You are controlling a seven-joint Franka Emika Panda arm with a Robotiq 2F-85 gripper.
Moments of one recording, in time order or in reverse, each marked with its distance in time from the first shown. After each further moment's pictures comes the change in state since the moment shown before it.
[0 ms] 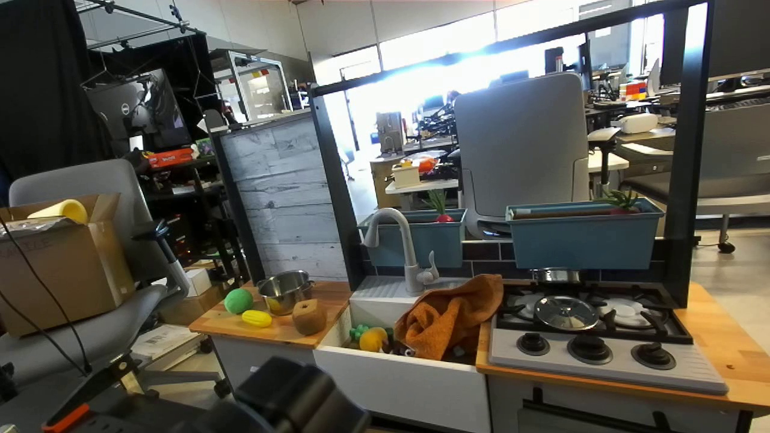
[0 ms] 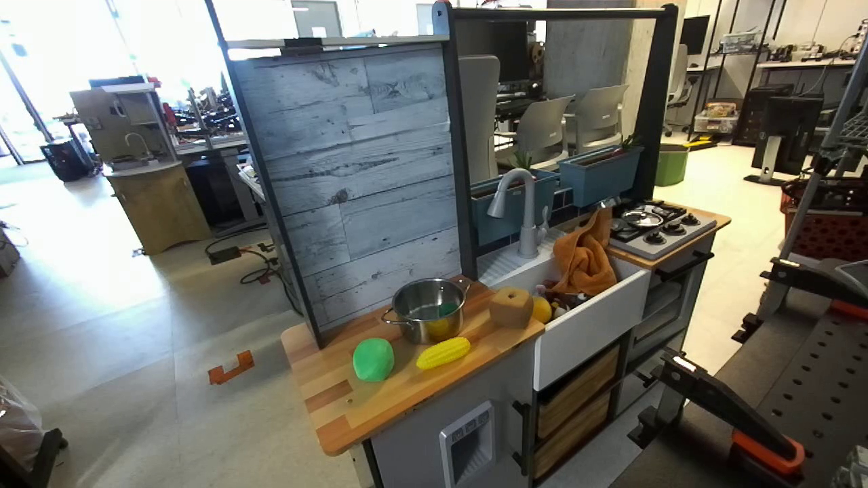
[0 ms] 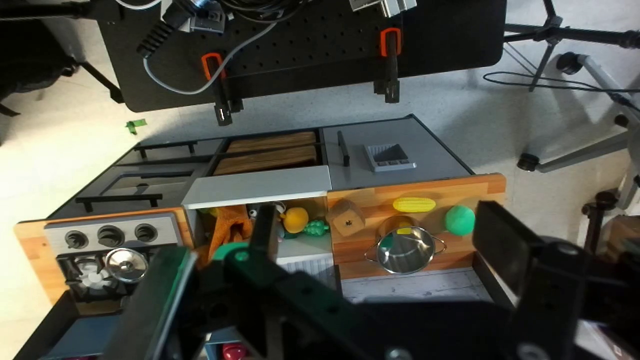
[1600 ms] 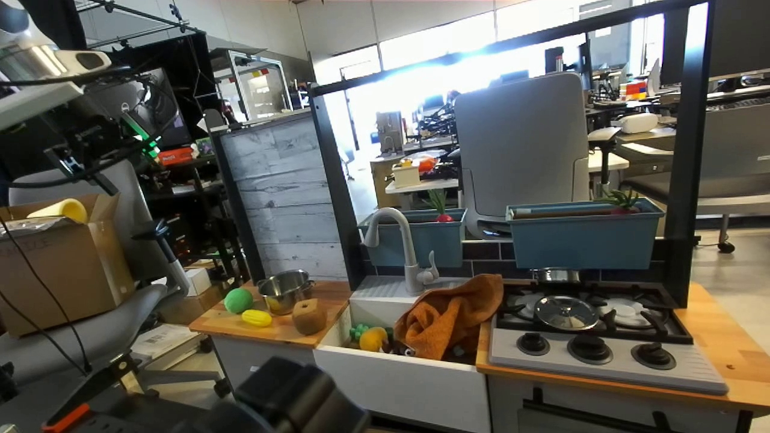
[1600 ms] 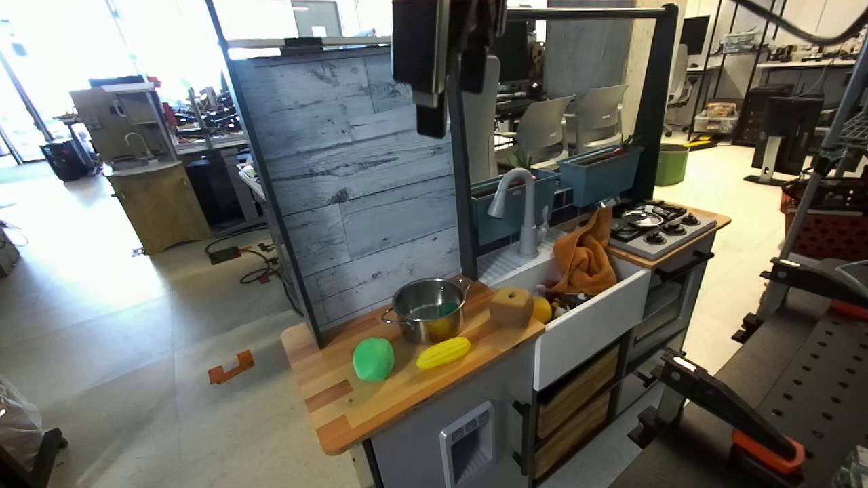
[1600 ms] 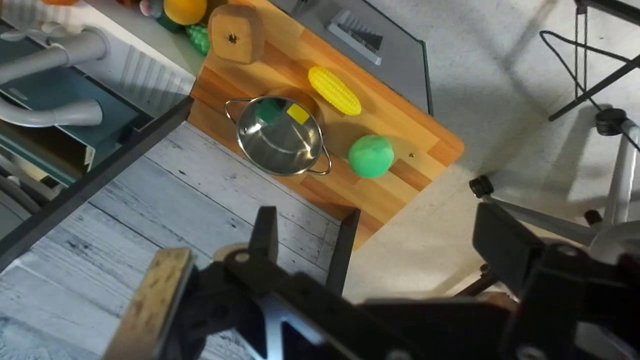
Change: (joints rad) arm 0.157 0.930 0.227 0.215 -0.488 0.843 0.056
